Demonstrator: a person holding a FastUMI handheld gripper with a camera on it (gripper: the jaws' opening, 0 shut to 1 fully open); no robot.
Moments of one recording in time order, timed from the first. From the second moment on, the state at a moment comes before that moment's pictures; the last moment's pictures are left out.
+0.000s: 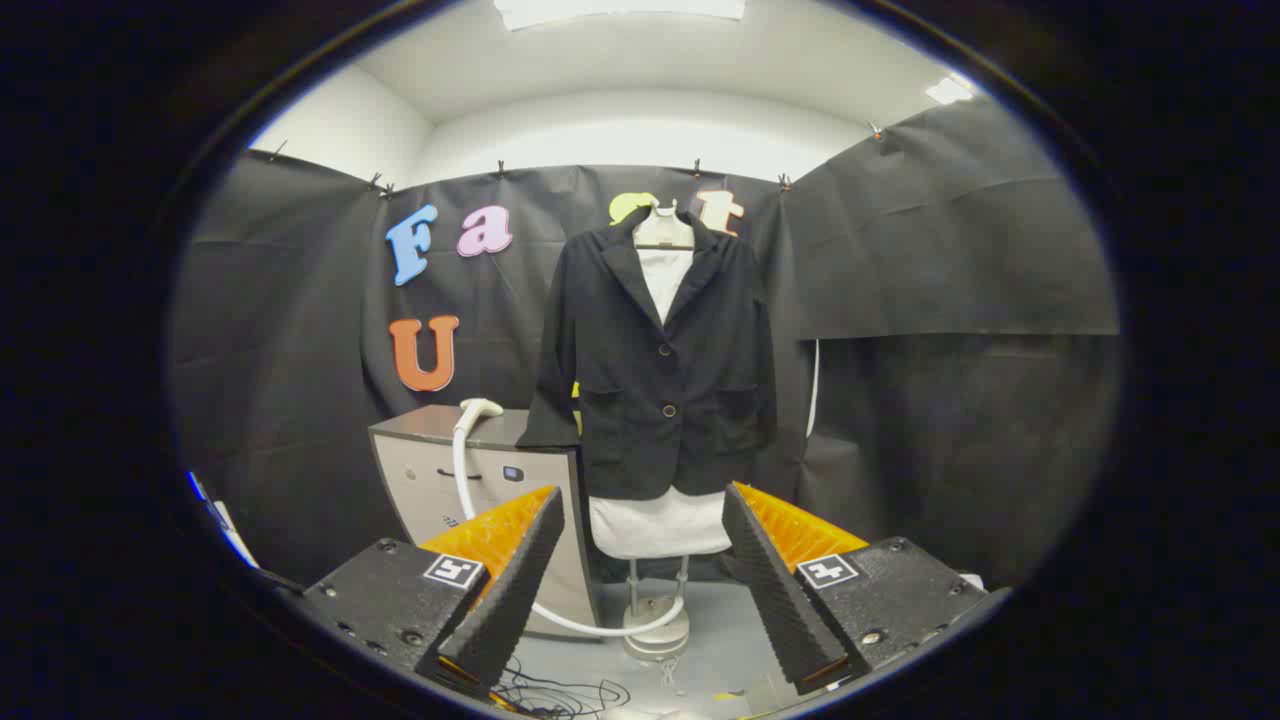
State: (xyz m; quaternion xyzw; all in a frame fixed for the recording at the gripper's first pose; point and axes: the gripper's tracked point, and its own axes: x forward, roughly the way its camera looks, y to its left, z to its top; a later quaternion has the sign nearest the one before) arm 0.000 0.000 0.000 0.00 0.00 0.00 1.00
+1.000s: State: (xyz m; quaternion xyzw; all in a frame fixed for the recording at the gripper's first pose) arm 0.017 0.018 0.002 -0.01 0.01 0.02 1.00
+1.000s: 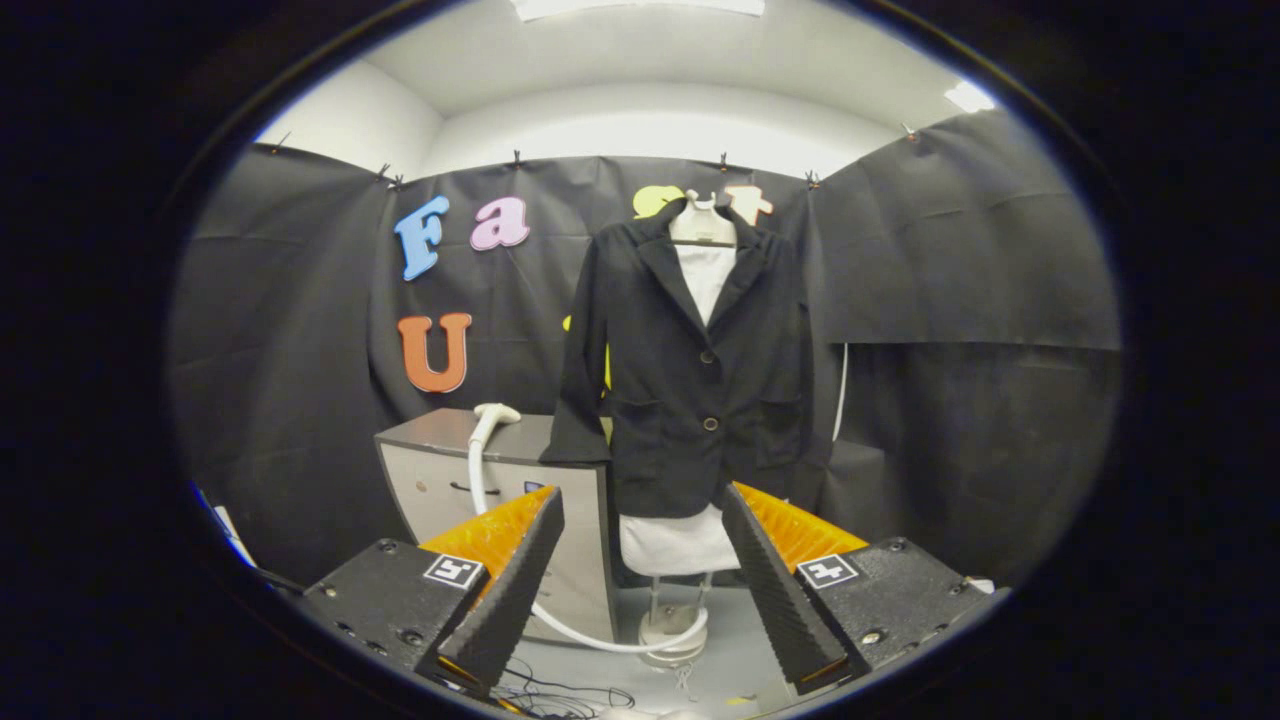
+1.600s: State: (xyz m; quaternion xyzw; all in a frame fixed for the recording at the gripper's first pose) arm 0.043 0.071 -0.004 -0.01 0.05 0.13 0.99
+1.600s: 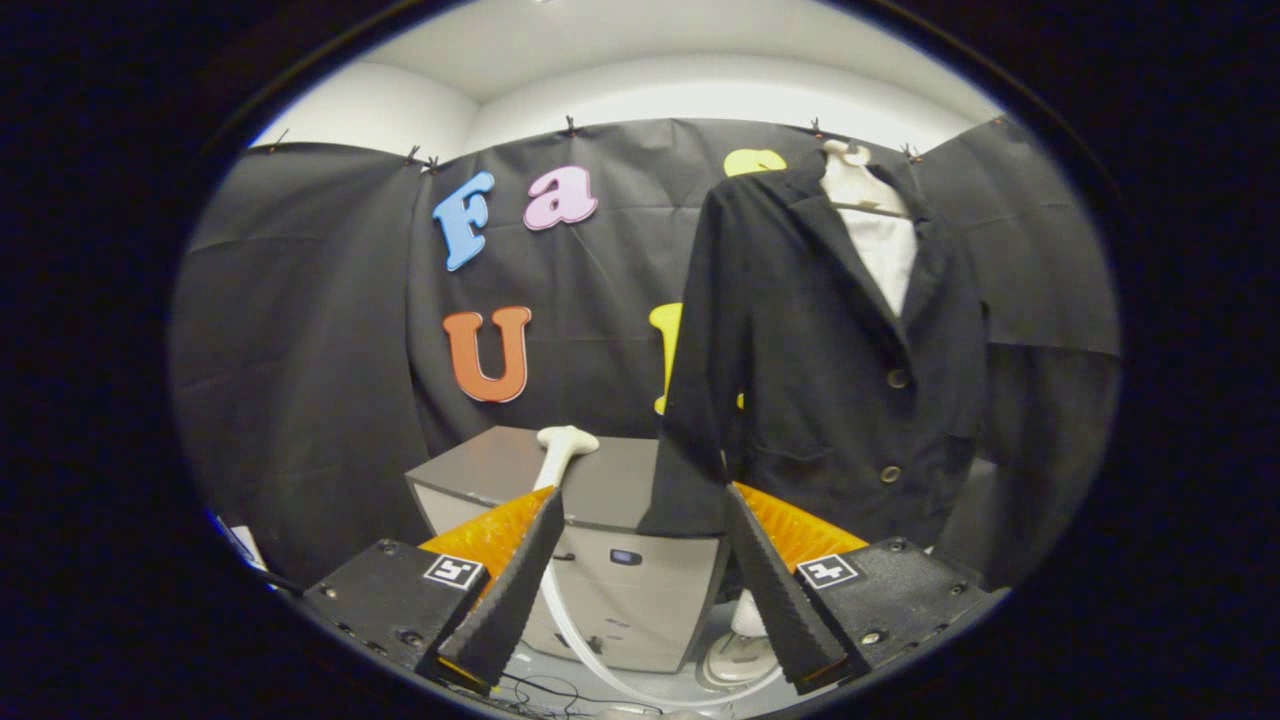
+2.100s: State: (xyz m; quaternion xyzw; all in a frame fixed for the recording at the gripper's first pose) arm 0.035 0.097 -0.042 -0.04 0.19 0.18 0.96
